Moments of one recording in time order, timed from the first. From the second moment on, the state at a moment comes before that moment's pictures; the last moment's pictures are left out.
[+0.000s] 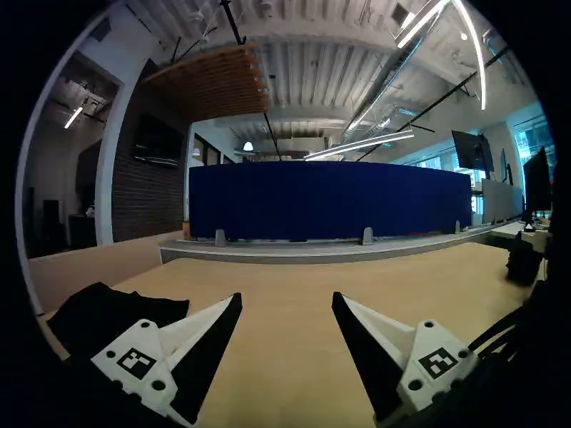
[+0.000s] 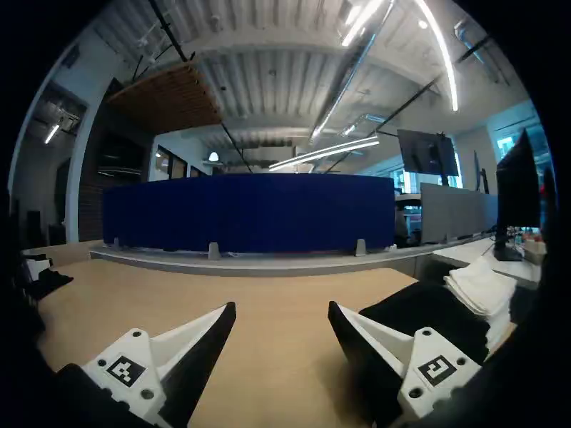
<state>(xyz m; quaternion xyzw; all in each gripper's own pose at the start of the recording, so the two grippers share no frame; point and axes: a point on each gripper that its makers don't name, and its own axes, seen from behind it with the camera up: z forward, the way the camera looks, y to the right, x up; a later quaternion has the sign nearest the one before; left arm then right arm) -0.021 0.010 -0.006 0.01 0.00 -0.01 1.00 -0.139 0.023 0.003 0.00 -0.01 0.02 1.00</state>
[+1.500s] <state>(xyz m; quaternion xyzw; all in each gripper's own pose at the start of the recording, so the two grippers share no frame) -0.021 0.010 -0.005 0.01 0.00 -0.01 1.00 -0.153 0.017 0.001 0.00 -0.01 0.02 1.00</state>
